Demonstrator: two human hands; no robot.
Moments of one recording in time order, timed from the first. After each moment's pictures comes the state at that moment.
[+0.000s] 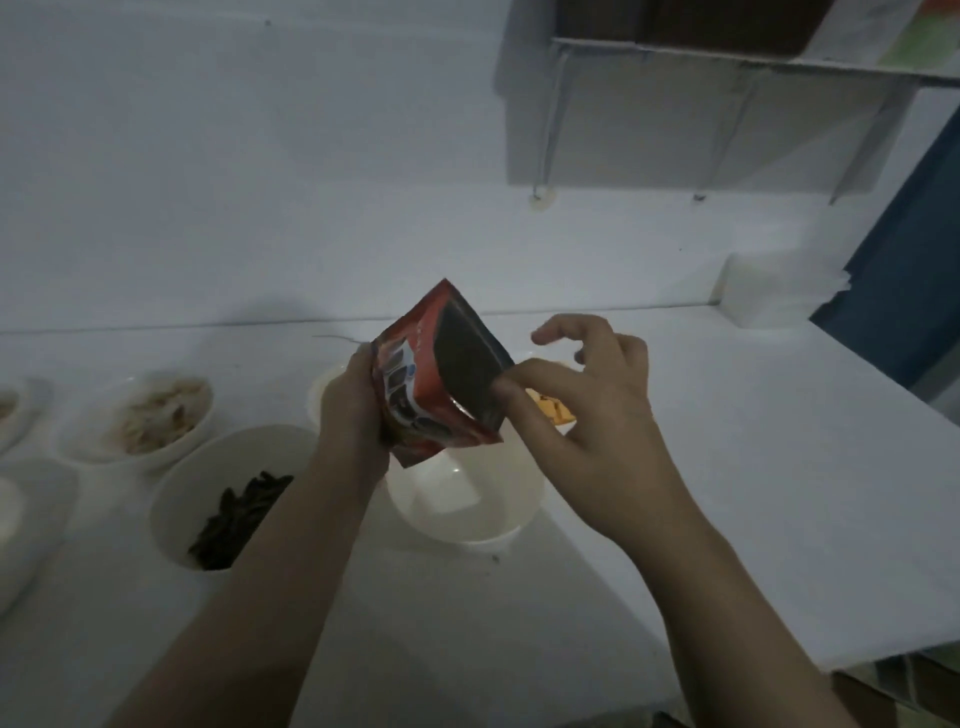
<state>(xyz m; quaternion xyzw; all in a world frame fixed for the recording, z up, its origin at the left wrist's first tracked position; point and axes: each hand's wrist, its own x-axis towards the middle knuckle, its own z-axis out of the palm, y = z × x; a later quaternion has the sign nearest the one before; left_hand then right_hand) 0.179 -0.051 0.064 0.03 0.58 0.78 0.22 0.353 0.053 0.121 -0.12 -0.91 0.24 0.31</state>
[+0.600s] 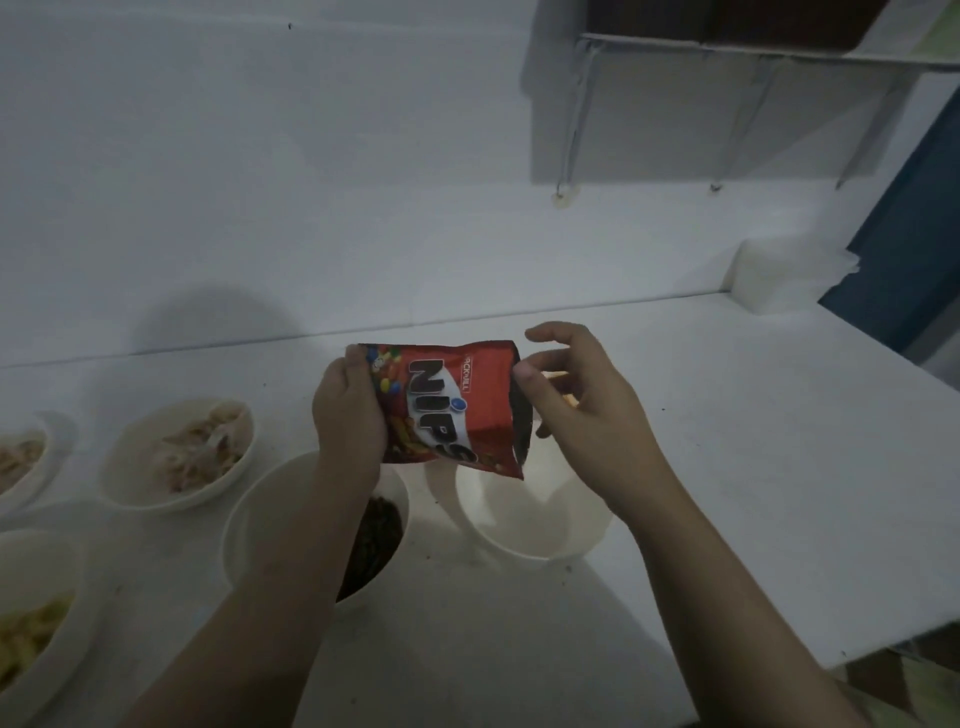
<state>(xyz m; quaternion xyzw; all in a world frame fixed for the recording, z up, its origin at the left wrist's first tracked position) 0.112 -0.090 0.052 0.08 0.73 0.67 0.03 0.279 0.024 0.106 -0.19 -0.81 0.47 0.29</state>
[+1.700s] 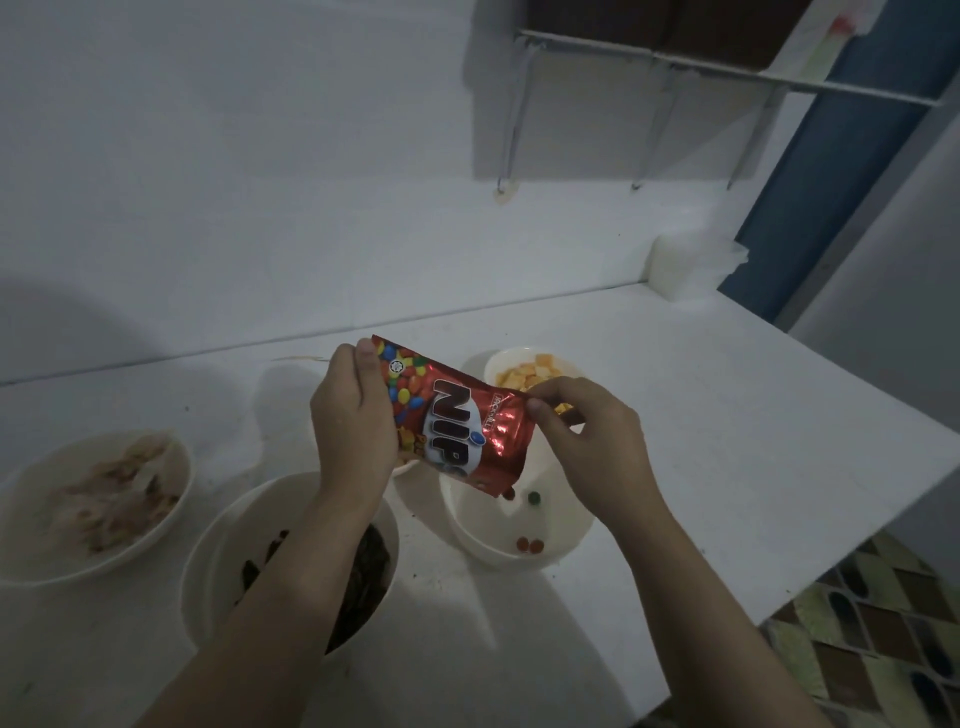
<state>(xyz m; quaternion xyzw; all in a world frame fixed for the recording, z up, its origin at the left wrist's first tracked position) 0.110 -0.078 0.050 0.23 0.75 0.62 0.01 0.279 0.023 0.070 -0.34 -0.85 0.26 0.32</state>
